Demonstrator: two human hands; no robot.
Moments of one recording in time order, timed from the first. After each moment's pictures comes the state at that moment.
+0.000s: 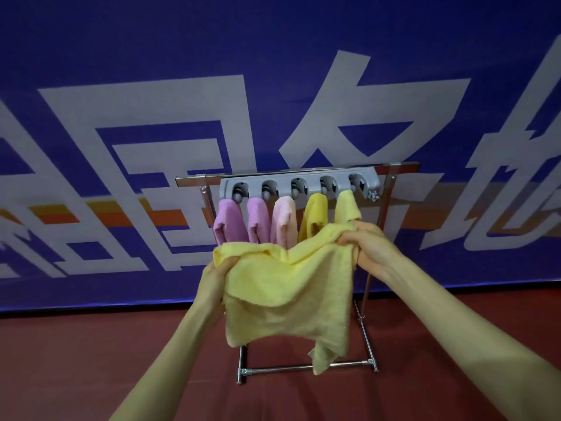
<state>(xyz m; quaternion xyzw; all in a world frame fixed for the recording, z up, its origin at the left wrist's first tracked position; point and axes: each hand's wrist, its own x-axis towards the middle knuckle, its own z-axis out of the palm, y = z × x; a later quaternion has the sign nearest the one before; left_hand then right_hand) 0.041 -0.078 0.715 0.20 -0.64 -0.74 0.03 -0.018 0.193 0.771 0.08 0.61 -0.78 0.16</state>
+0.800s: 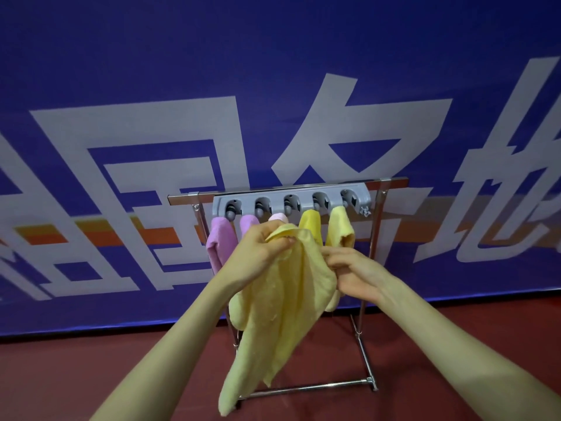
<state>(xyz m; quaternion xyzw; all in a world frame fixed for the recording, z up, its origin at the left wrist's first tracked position) 0.012 -0.010 0.816 -0.12 -0.80 -0.58 0.00 -0.015 0.189 0.765 0.00 0.51 -0.80 0.31</state>
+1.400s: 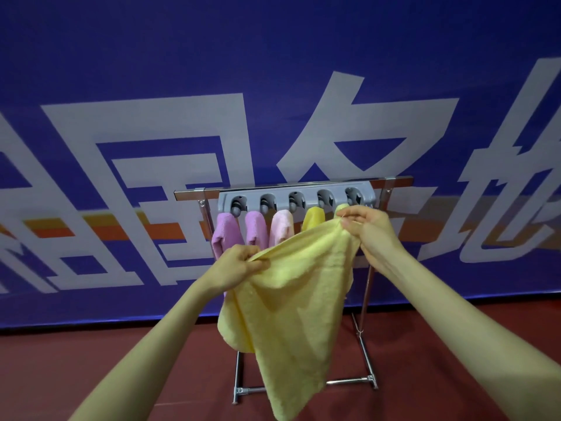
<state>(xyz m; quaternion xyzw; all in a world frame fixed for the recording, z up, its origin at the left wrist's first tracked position) -0.003 -0.075 0.759 -0.08 -0.88 -0.45 -0.09 -0.030 0.192 0.800 0.01 0.68 -0.73 -0.01</state>
